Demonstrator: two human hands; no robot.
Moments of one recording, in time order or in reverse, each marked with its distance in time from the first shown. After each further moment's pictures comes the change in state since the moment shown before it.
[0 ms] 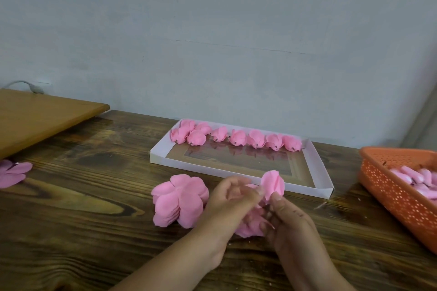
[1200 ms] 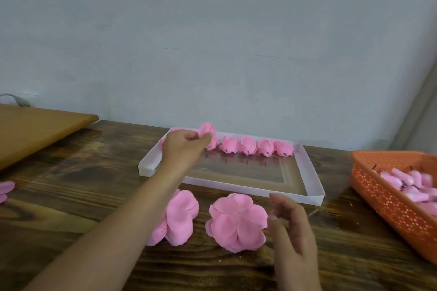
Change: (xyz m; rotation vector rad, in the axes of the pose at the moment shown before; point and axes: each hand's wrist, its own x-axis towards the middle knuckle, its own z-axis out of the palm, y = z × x) left_hand 0.116 0.080 -0.046 0.504 0.377 0.330; right_hand -0.010 0.003 0.002 -0.519 0.330 -0.457
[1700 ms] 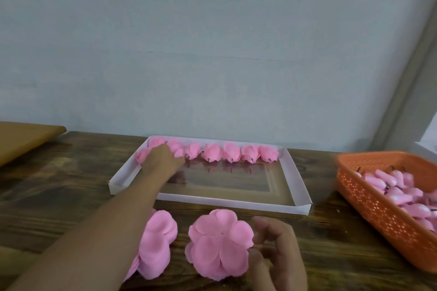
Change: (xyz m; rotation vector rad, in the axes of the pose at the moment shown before) left_hand 0.090 -0.055 0.031 0.949 -0.124 -0.022; right_hand 0.002 0.004 0.004 -0.110 0.011 -0.169
